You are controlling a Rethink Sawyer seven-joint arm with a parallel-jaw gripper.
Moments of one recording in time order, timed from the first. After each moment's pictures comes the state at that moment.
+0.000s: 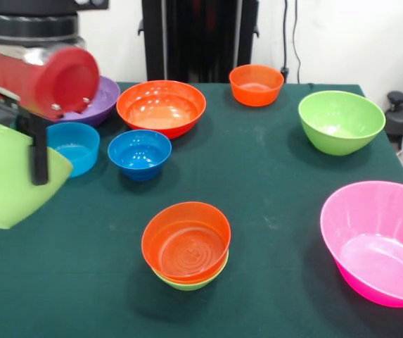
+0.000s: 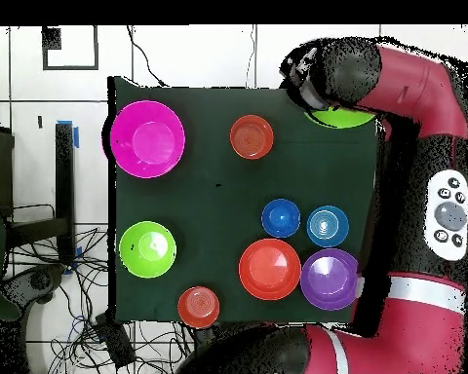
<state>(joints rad) -0.46 -0.50 0.22 0.86 -0.22 0.96 2.17</state>
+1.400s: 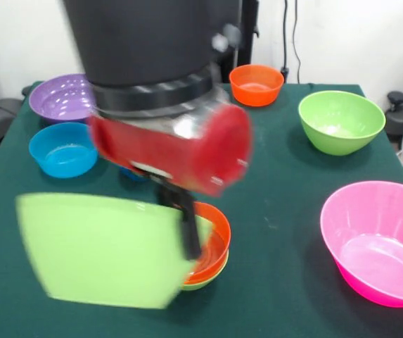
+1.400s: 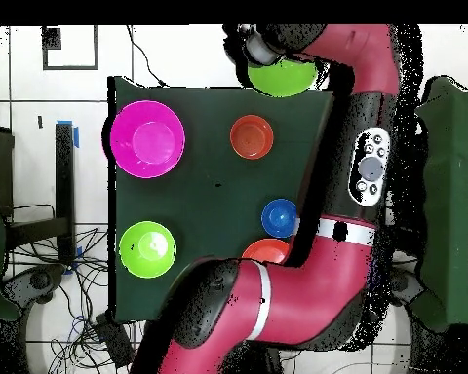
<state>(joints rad) -0.30 -0.19 0.30 0.32 -0.11 1.25 2.22</state>
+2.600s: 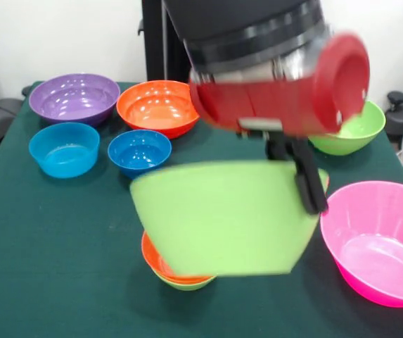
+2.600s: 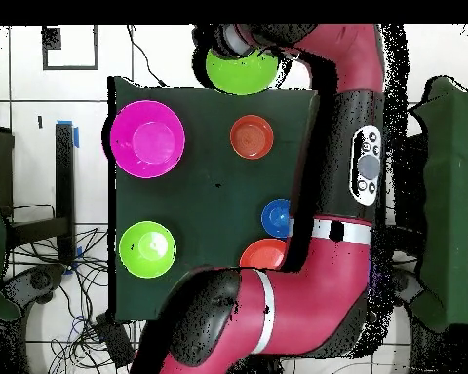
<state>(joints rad) -0.32 -0.29 0.36 0.49 0.09 1.24 2.29</state>
